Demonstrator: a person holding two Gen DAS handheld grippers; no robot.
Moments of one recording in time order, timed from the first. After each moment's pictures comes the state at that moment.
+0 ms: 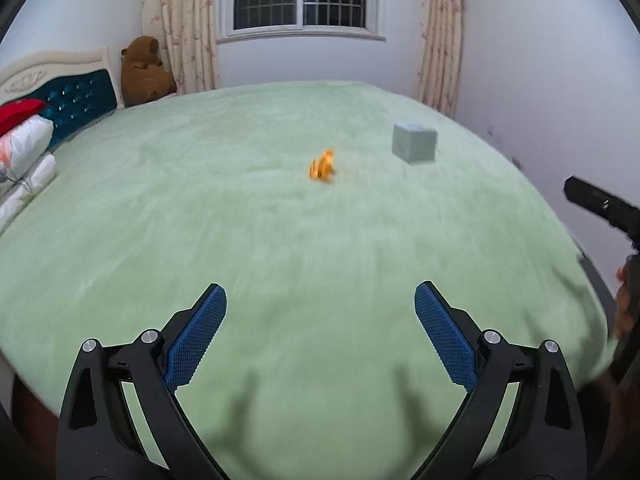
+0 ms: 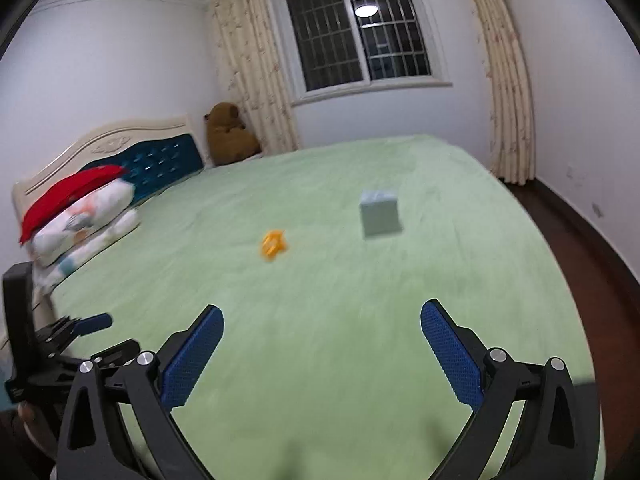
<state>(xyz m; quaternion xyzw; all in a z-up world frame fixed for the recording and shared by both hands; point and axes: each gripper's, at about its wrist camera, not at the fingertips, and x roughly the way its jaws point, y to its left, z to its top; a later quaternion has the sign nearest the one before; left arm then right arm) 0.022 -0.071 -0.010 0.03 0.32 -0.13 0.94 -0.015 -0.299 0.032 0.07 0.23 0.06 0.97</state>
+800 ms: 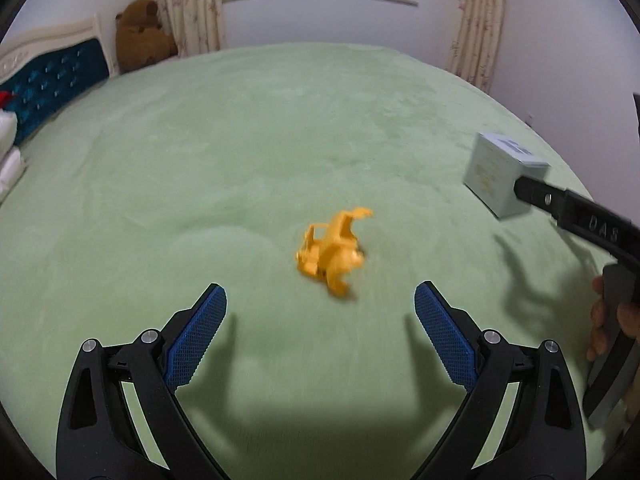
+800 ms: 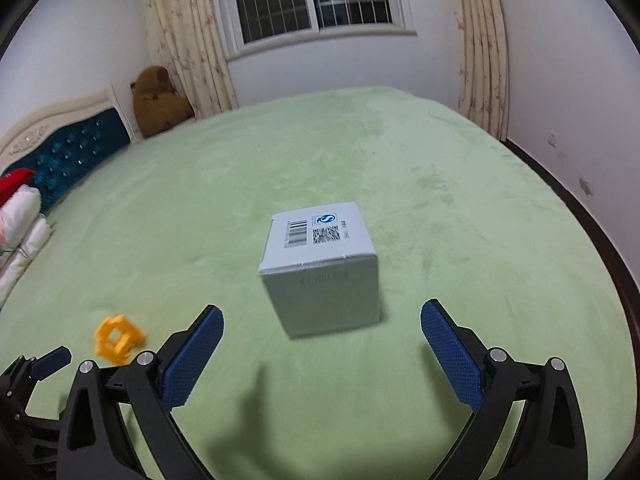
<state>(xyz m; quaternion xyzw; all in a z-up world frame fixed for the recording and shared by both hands) 0.246 -0.128 -0.052 0.02 0.39 -0.09 0.92 0.246 -0.314 -0.023 0.08 0.34 -0.02 0.94</state>
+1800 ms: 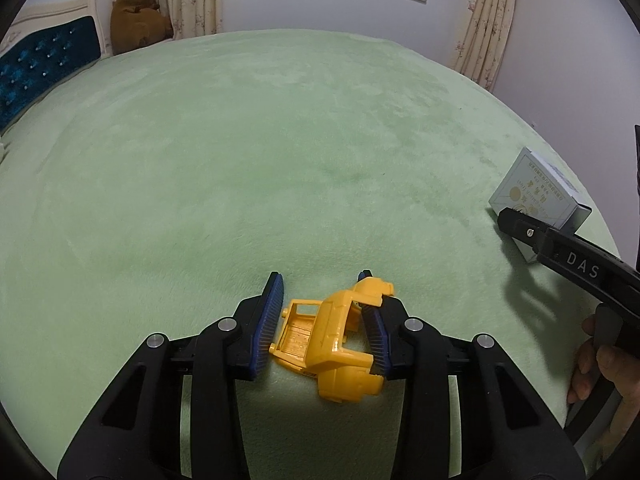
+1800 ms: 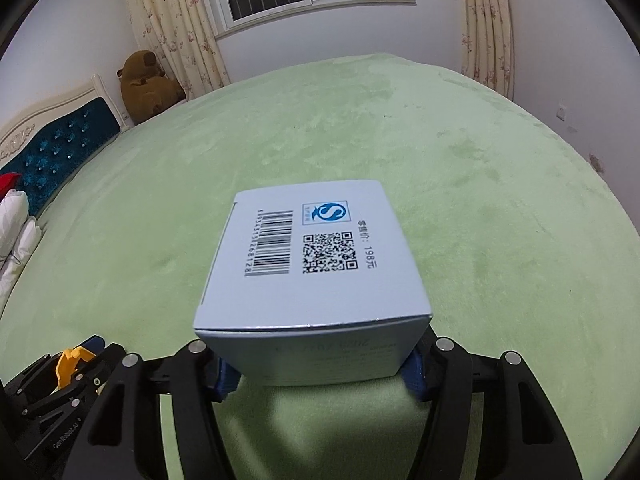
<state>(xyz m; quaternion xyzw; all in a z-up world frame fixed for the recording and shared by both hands) 0.302 -0.142 -0.075 -0.01 0.41 -0.10 0.91 0.293 -0.313 -0.052 0.10 0.38 -0.02 0.92</state>
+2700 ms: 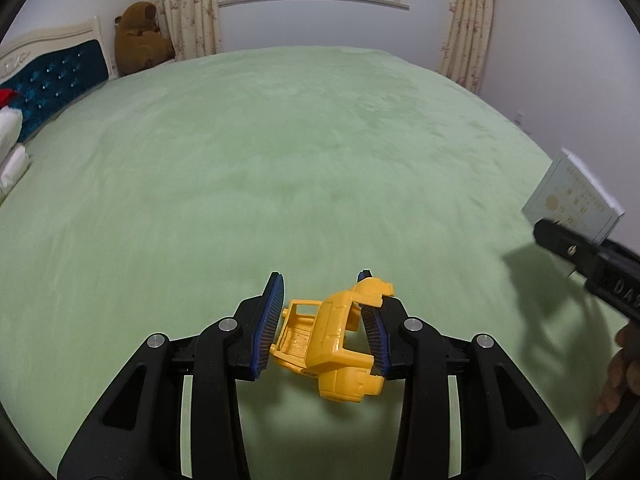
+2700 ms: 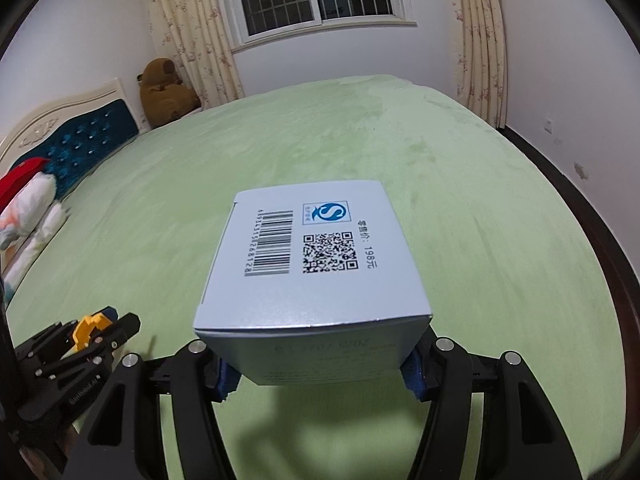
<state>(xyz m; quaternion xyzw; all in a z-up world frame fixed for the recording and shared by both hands) 0.173 -0.122 -0.042 0.02 0.38 -0.10 0.92 0.123 -0.298 -0.011 0.09 0.36 -0.01 0.93</state>
